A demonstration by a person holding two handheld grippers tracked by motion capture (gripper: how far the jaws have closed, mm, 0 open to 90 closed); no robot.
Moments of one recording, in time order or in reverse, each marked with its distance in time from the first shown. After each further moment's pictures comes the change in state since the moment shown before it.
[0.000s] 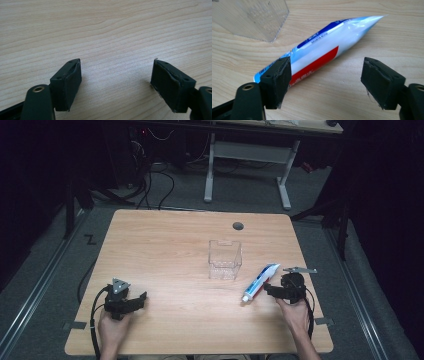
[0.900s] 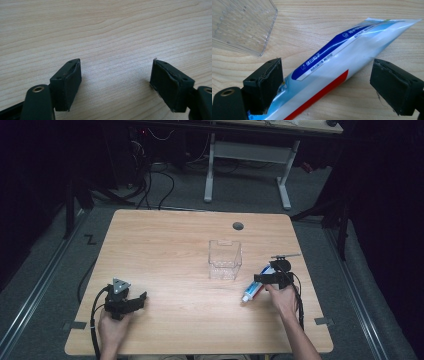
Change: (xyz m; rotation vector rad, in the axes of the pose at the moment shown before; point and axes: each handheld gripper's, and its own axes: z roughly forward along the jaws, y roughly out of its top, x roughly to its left) left arm 0.000 0.000 0.000 0.002 0.003 0.005; right arm 0.005 0.037 0.046 0.164 -0.028 0.069
